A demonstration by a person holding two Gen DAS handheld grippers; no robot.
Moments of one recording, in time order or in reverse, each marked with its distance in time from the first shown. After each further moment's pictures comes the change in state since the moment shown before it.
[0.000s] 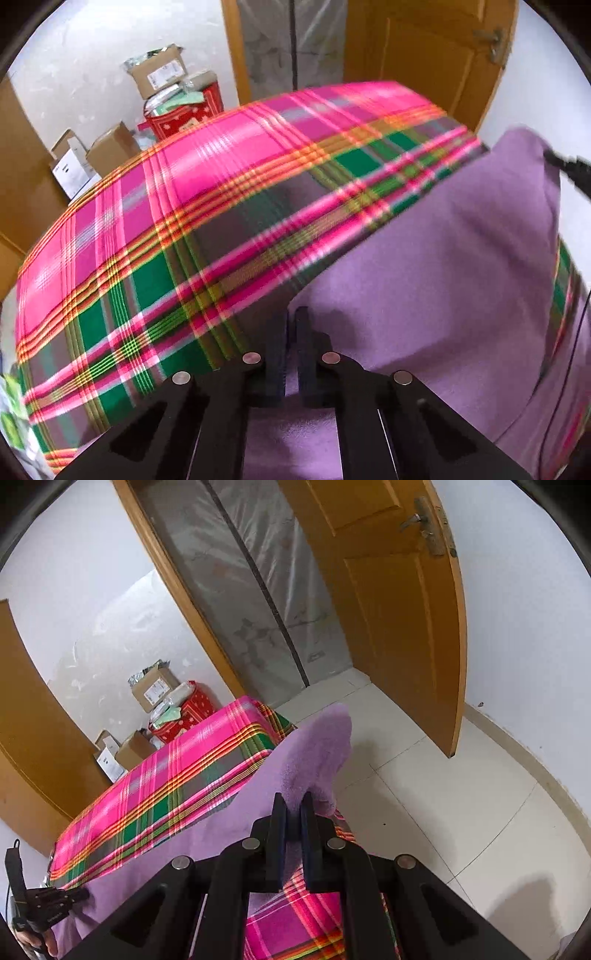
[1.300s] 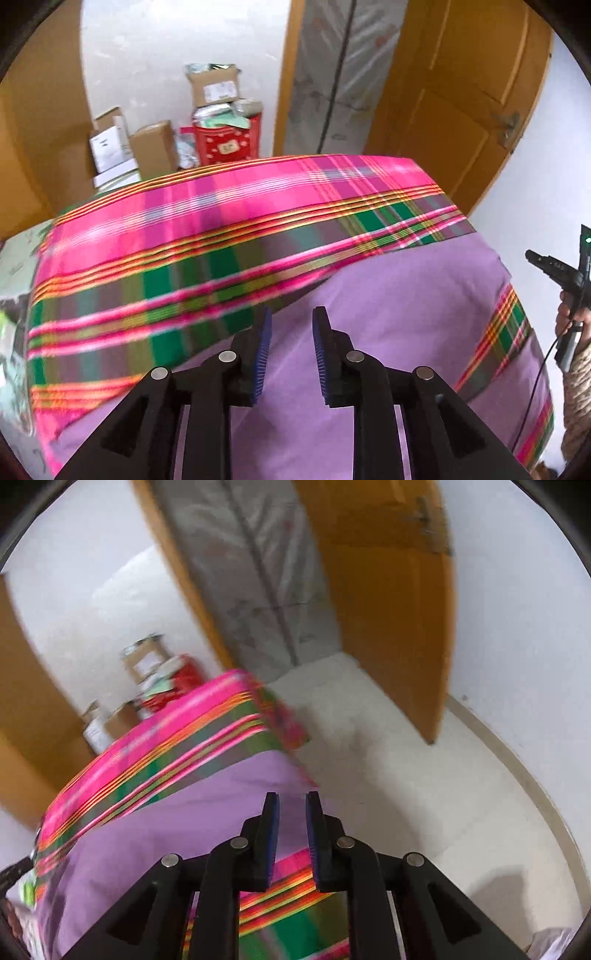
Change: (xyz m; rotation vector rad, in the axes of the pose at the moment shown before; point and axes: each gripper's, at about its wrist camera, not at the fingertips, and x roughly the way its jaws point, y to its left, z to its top) left arm -0.104 0.042 -0.050 -0.220 -0.140 -0.026; right arm -0.037 0.012 -0.023 -0.102 0.101 -0.027
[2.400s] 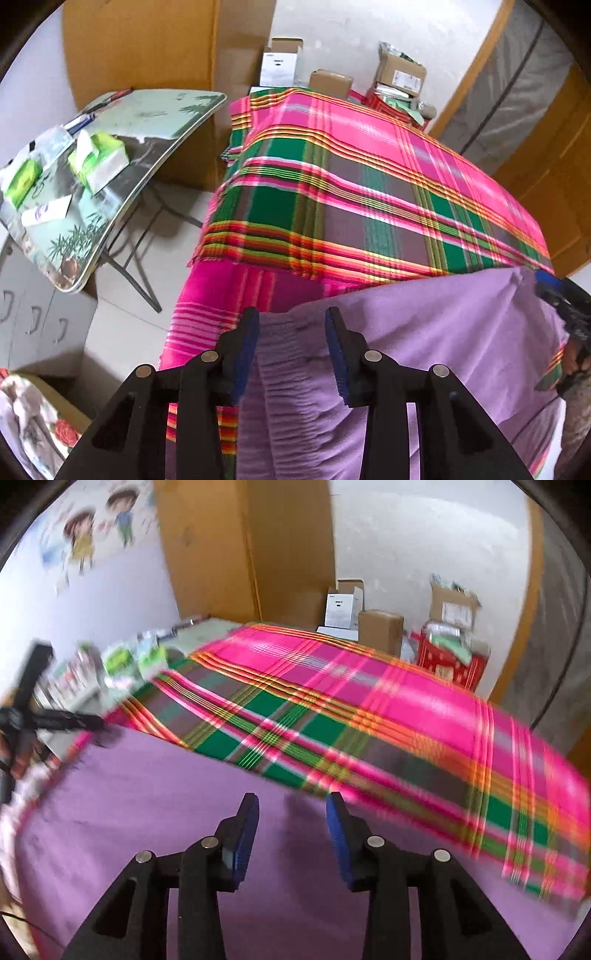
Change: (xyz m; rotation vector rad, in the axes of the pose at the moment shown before) left arm -0.046 0.232 -0.127 -0.504 0.072 0.204; right arm 0.078 0.383 -0.116 -0.979 0.187 0.485
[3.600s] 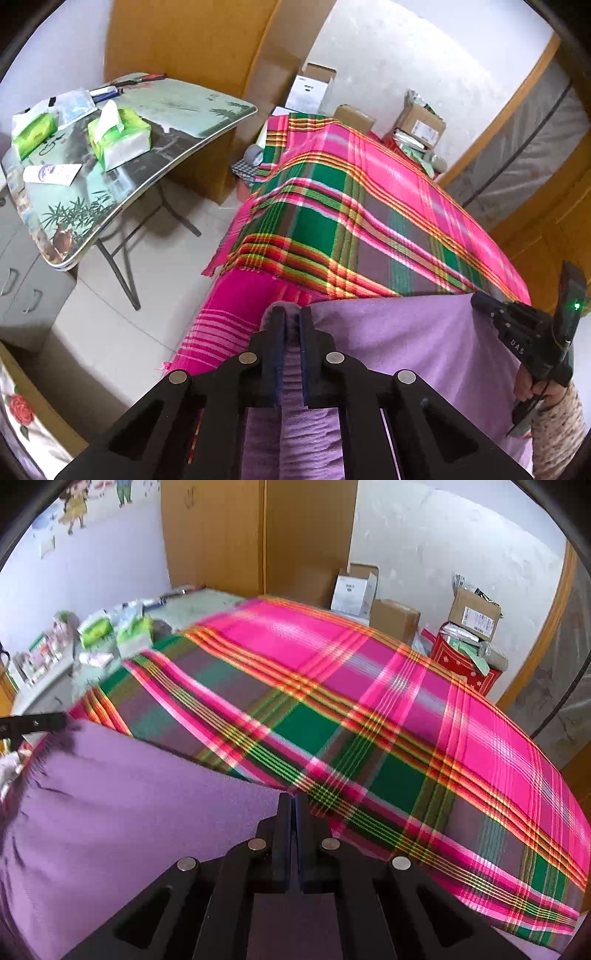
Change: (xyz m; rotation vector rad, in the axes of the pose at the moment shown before) left arm 0.006 0.038 0.000 -0.160 -0.127 -0.070; right arm 0.080 0.046 0.045 -0.012 0.078 -0.075
